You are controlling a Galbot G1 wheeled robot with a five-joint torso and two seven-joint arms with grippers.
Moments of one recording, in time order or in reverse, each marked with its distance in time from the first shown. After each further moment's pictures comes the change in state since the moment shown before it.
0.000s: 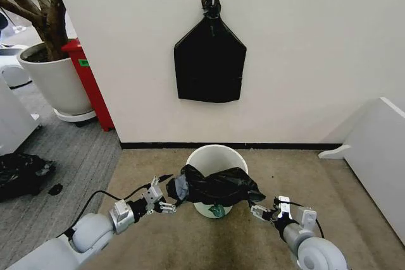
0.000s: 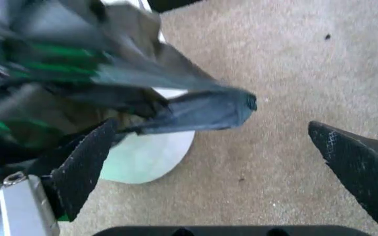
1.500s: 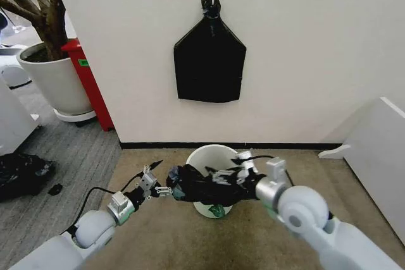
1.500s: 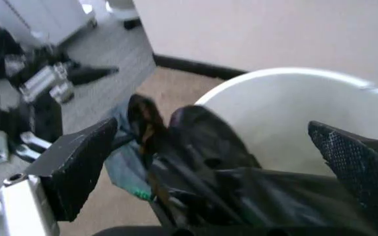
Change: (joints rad) left arm -0.009 -0.032 -0.026 0.005 -0.012 0.008 -0.142; right arm 0.554 -0.143 -0.485 0.066 0.046 -0.126 -0.024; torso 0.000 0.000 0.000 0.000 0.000
